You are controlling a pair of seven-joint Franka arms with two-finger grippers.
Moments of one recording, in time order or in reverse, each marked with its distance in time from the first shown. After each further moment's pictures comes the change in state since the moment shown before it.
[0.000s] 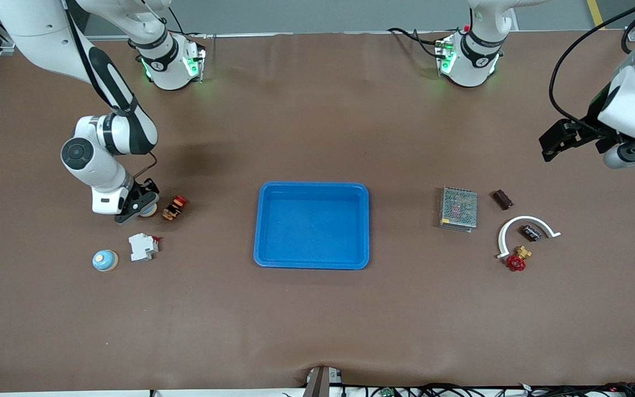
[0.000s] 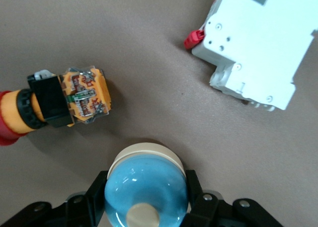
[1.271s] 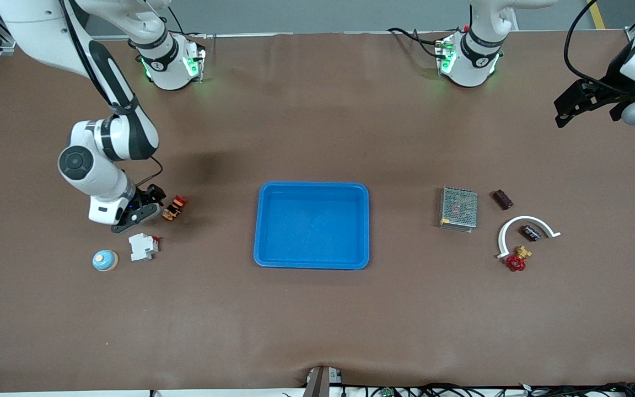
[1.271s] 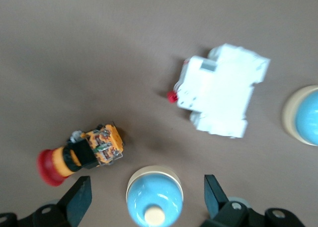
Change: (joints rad) left arm -0.167 -0.153 0.222 -0.137 -0.046 -0.020 0.090; right arm 0.052 -0.042 0.020 0.226 0.000 -0.349 0.230
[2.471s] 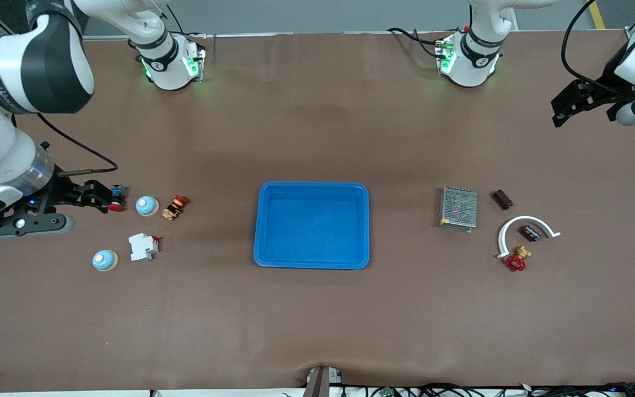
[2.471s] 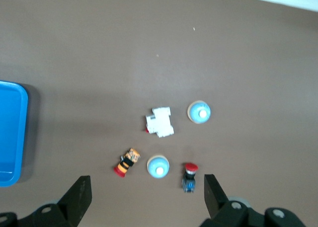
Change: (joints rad) left arm 0.016 0.000 -0.017 -0.011 0.000 0.000 0.006; right arm 0.108 -0.023 -0.013 0.817 -0.050 -0.796 0.474
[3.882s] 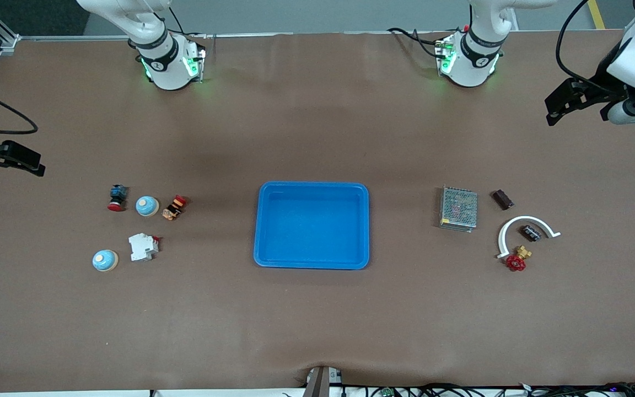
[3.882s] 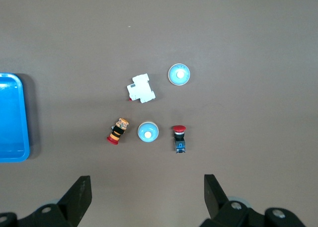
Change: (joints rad) left arm -0.010 0.000 -0.002 0.000 -0.012 -0.003 0.000; right arm -0.196 -0.189 0.005 -0.136 0.106 -0.061 -0.048
